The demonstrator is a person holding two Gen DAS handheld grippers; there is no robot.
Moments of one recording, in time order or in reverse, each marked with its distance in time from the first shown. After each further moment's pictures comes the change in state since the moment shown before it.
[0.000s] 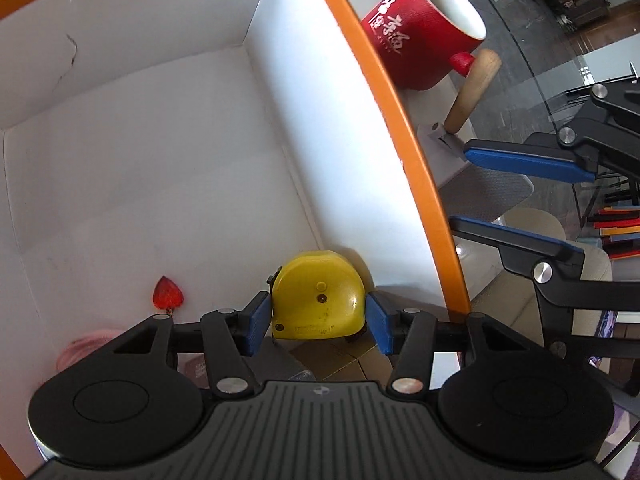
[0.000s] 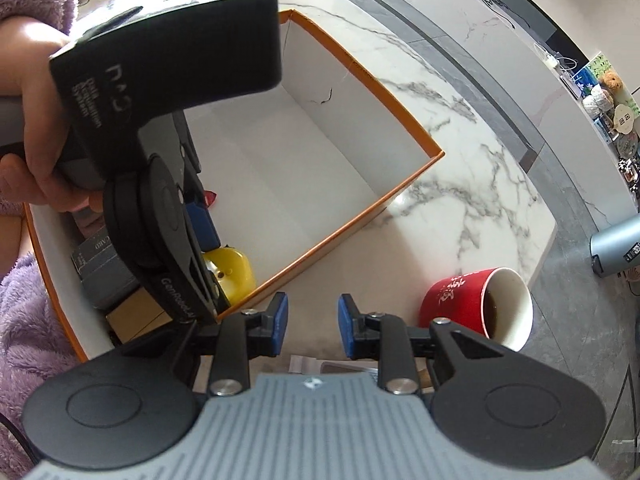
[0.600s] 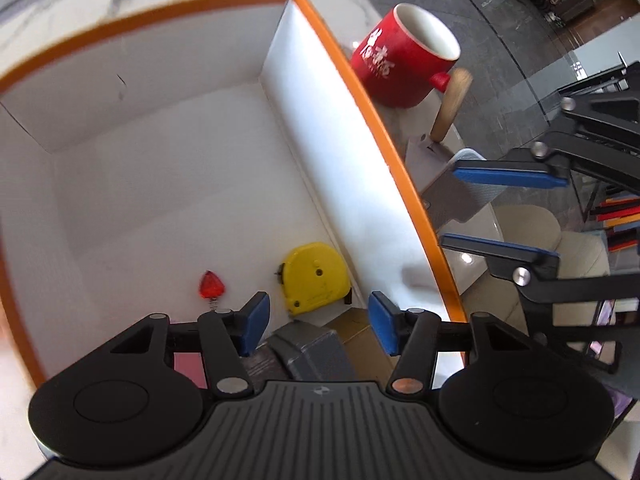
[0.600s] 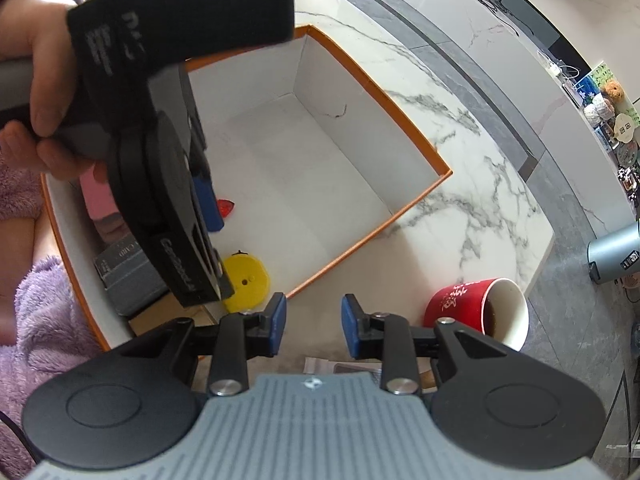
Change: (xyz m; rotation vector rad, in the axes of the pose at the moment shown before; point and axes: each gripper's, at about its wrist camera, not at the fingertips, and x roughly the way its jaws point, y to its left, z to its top) left arm -0.058 0.011 -0.032 0.084 -0.087 0.044; right arm -0.022 0.017 0.012 -0.027 0.005 0.000
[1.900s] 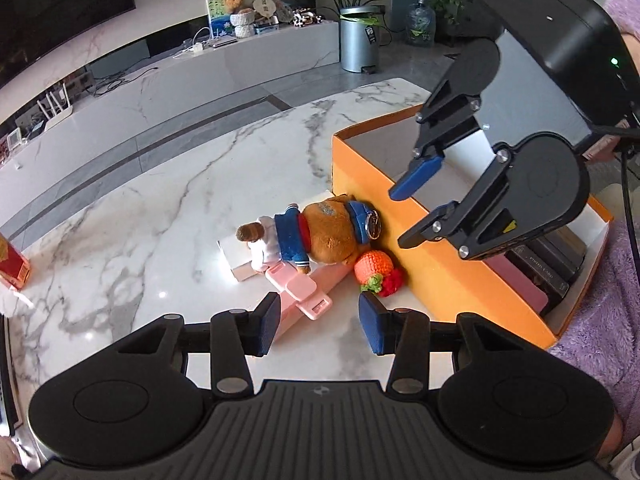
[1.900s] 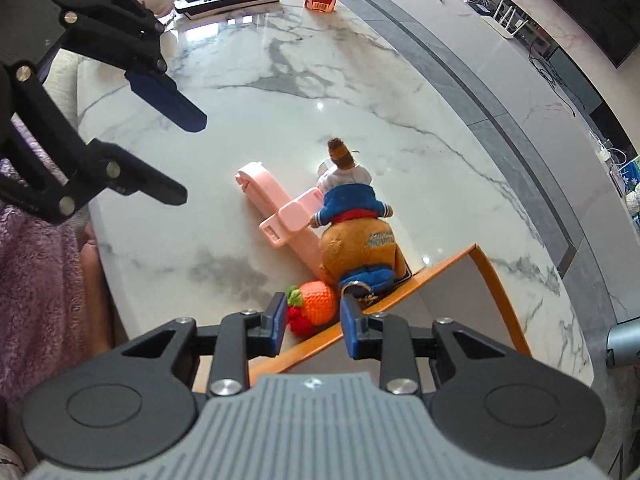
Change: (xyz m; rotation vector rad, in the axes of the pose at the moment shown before) left arm -0.137 0.135 -0.133 0.275 -0.469 0.330; right arm 0.058 0.116 0.201 -0.126 -0.082 0.038
